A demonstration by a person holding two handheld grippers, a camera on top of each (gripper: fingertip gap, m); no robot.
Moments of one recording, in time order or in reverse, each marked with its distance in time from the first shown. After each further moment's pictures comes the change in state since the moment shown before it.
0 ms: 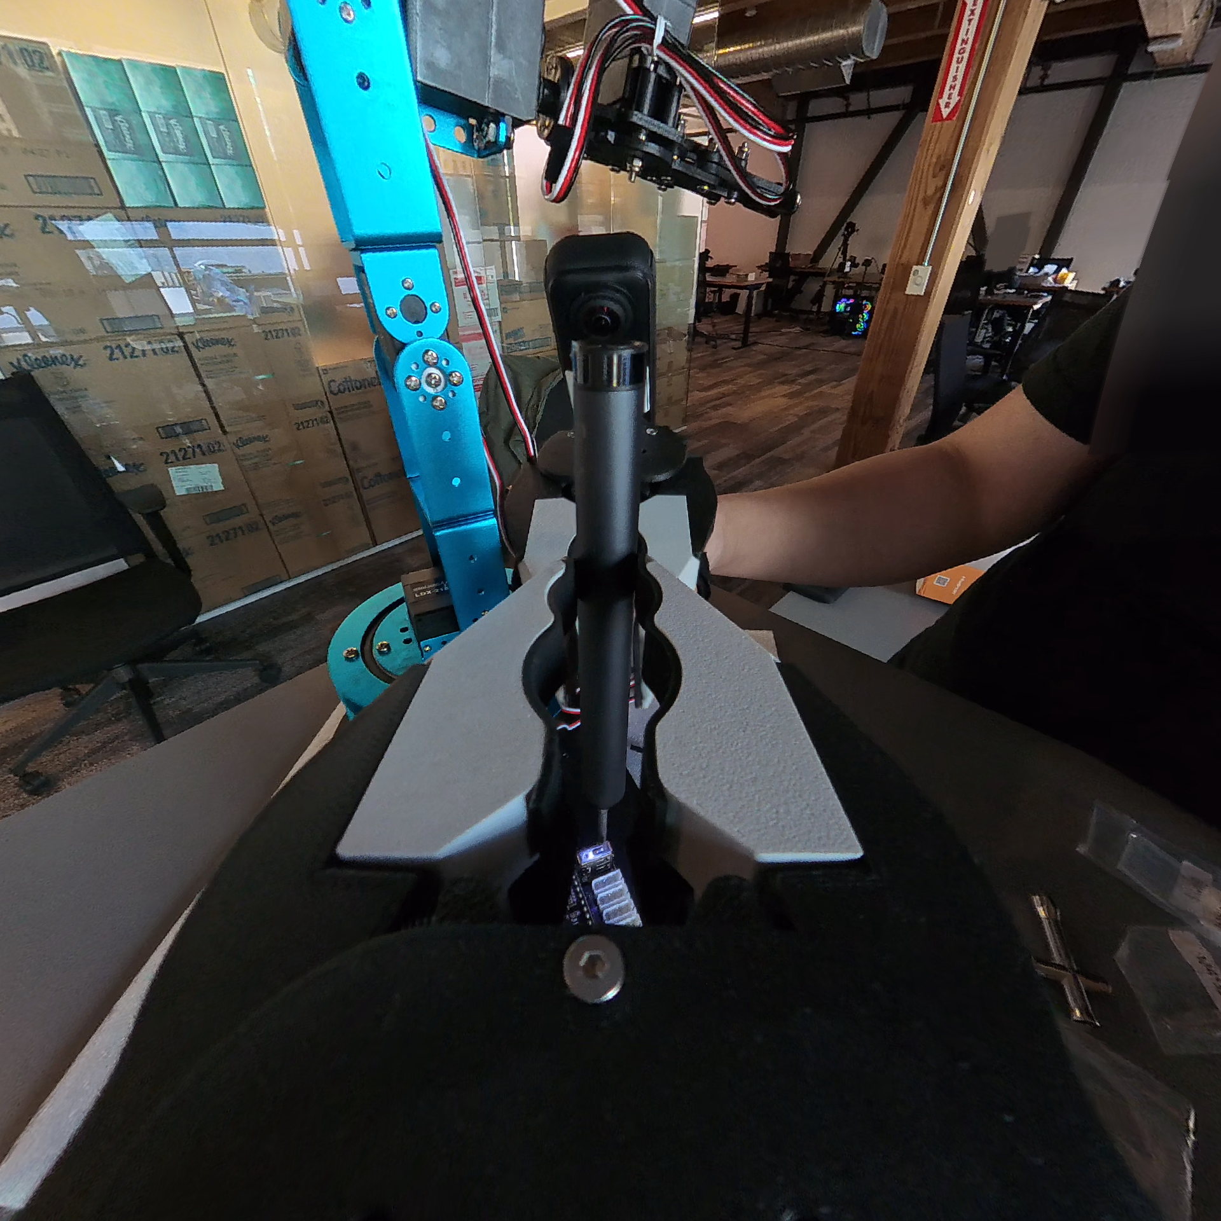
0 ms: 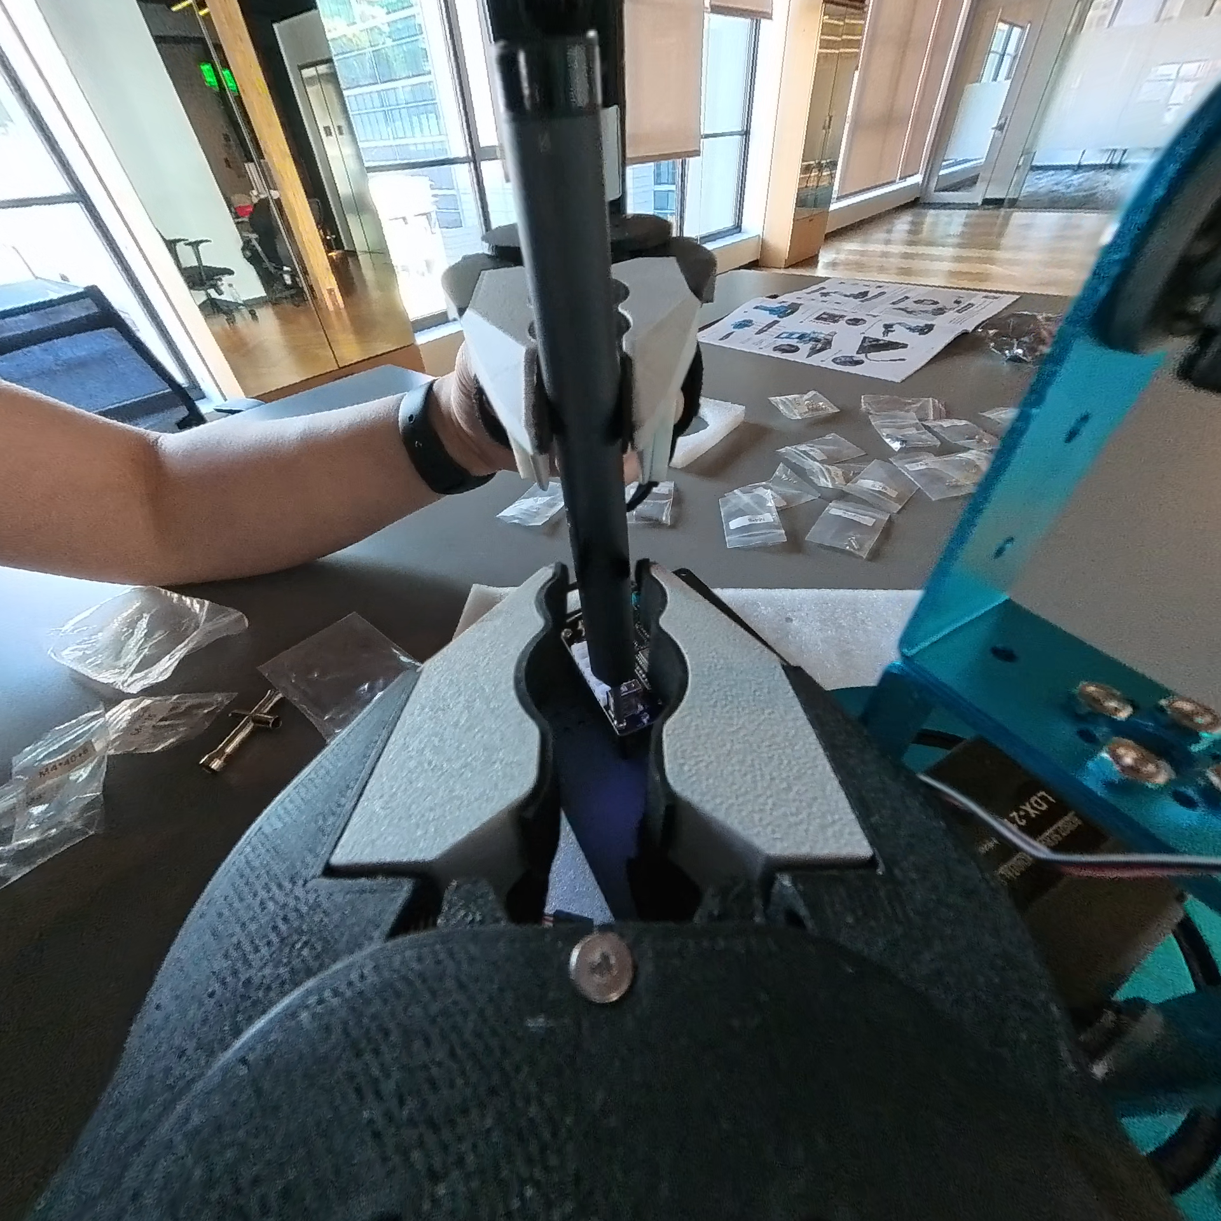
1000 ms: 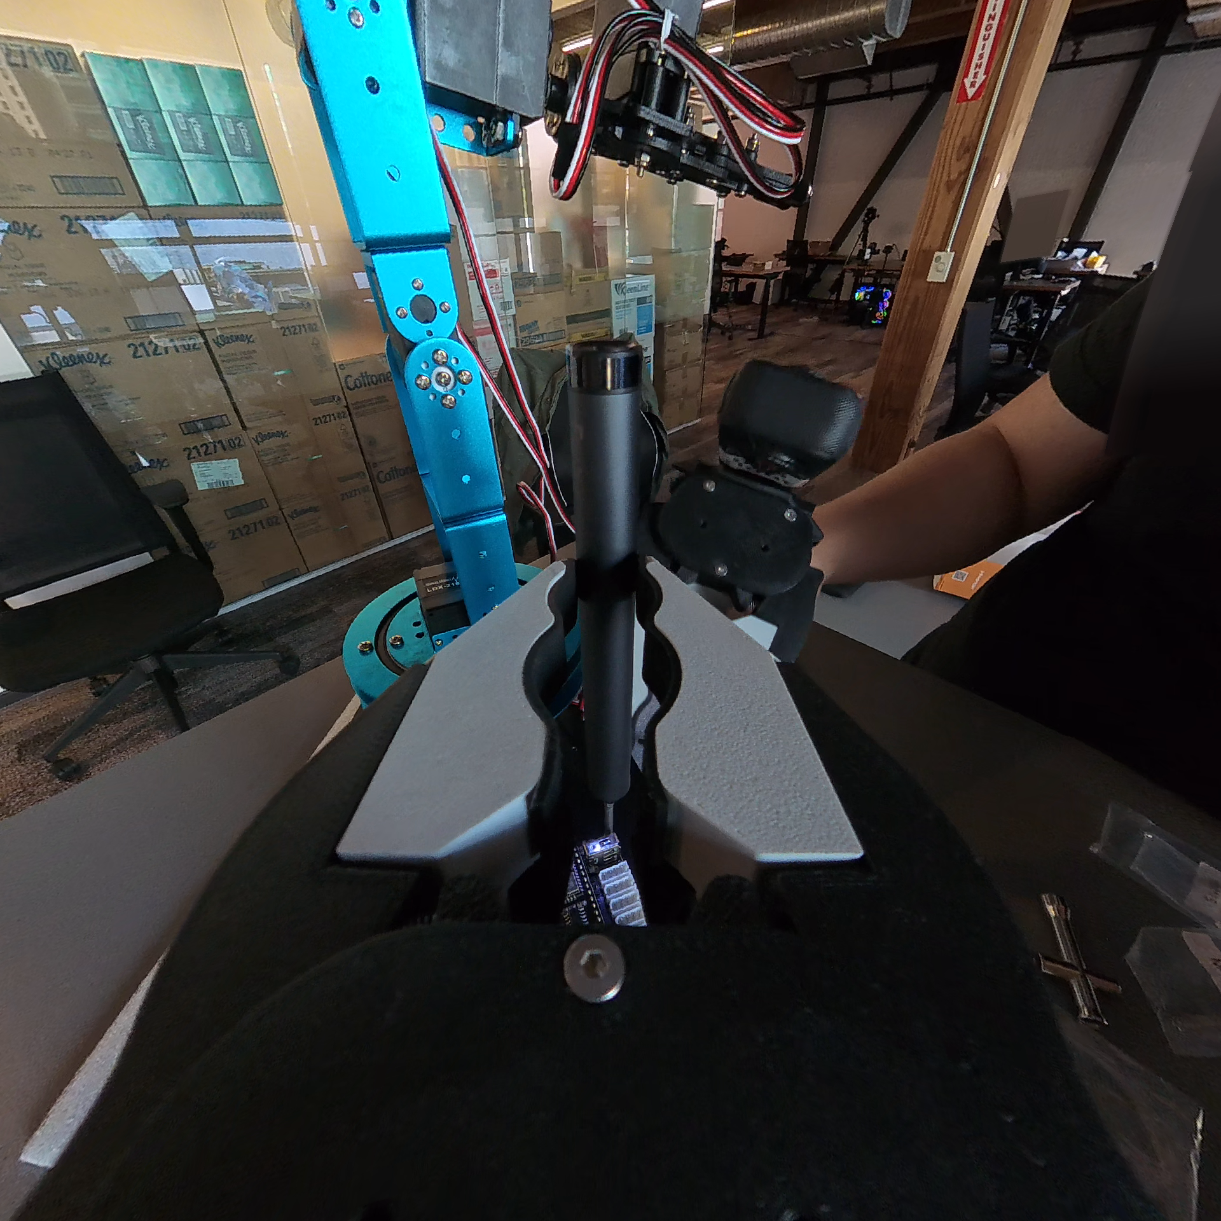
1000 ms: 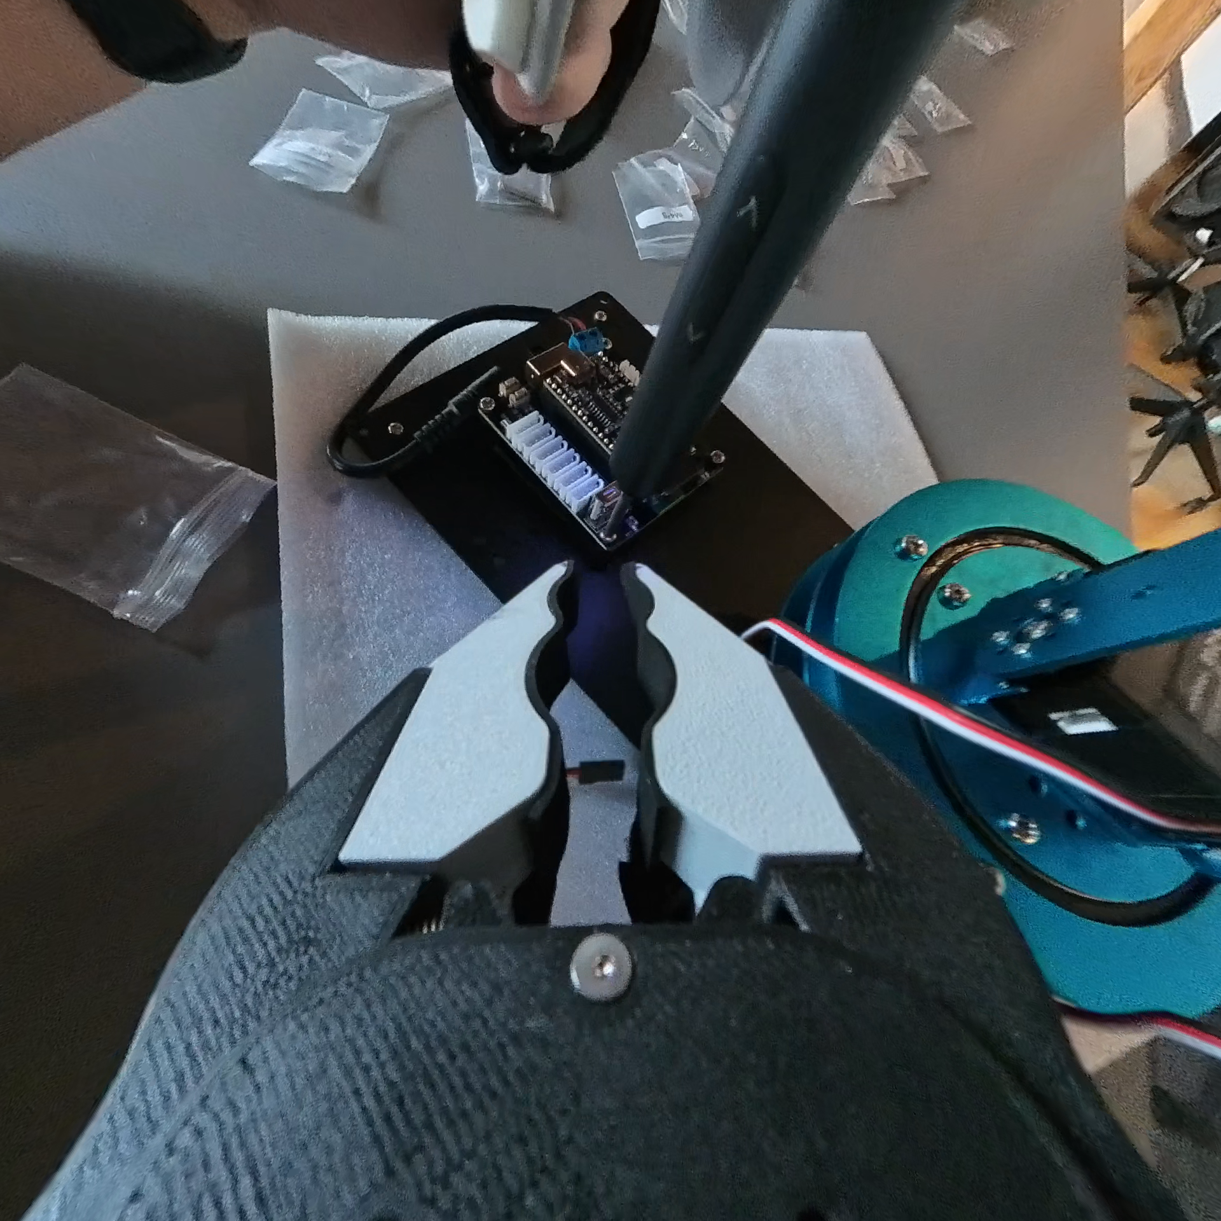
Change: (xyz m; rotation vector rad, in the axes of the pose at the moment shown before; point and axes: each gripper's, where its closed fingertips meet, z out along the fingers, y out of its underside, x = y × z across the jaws) left arm -0.002 0.000 -0.002 -0.013 -0.024 0.011; right arm 0.002 0.082 0.005 -0.488 0.386 -0.141
